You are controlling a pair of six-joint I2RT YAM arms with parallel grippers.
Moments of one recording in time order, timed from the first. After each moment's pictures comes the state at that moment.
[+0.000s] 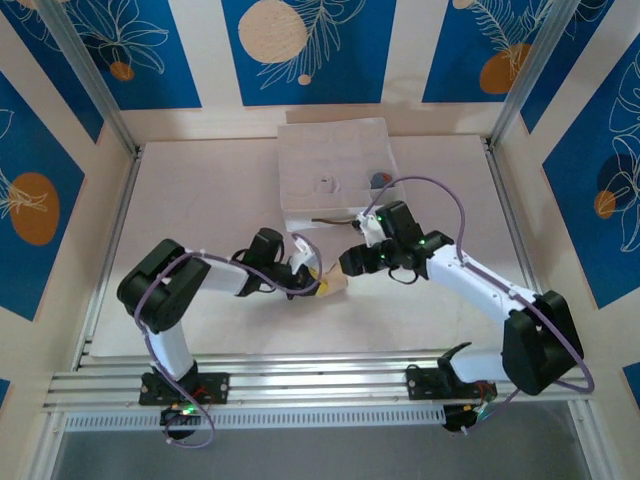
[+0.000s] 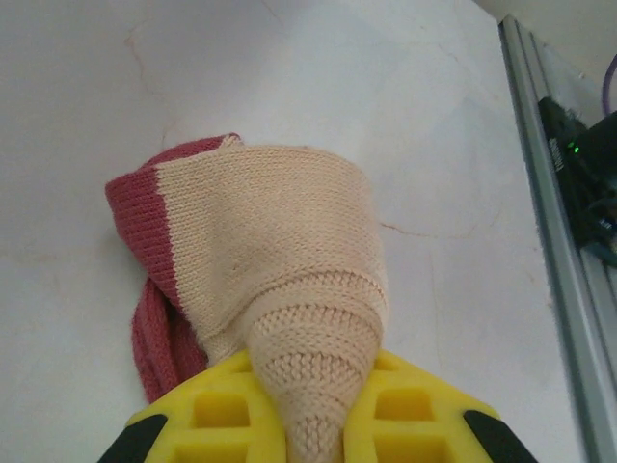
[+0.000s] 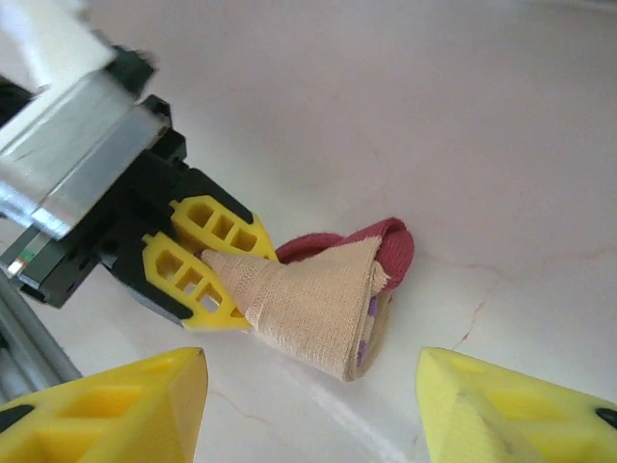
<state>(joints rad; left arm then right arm) -0.59 1.80 0.68 0.40 0.85 0.01 0.55 1.29 0.86 -0.48 -0.35 0.14</state>
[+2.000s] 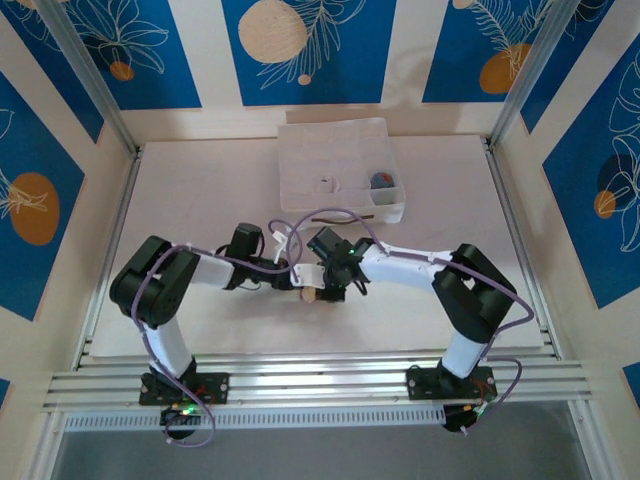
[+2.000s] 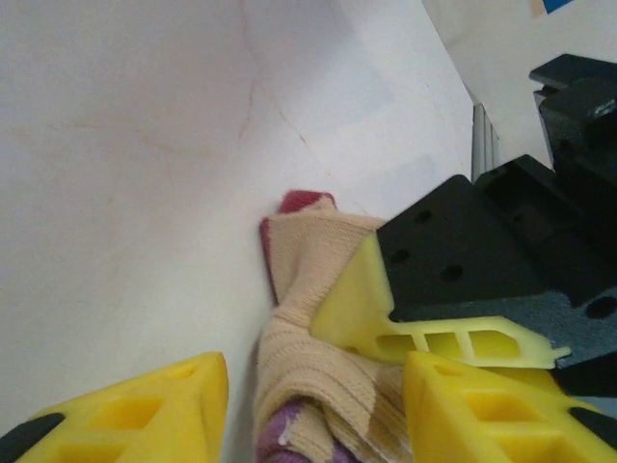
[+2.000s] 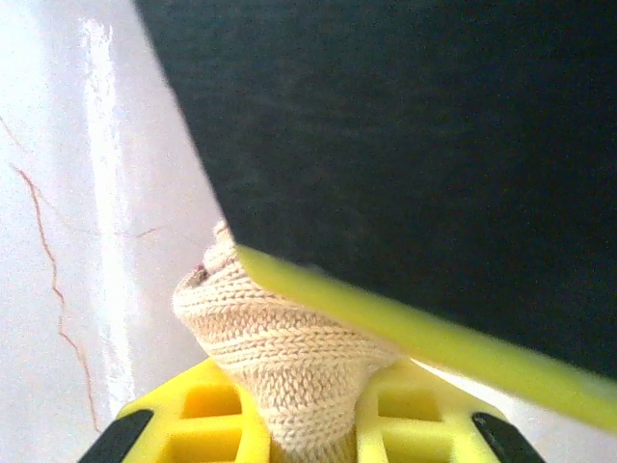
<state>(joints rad) -0.45 1.79 0.63 0.38 0.96 -0.23 0.86 1.72 1.04 -0.55 -0.17 -0.67</state>
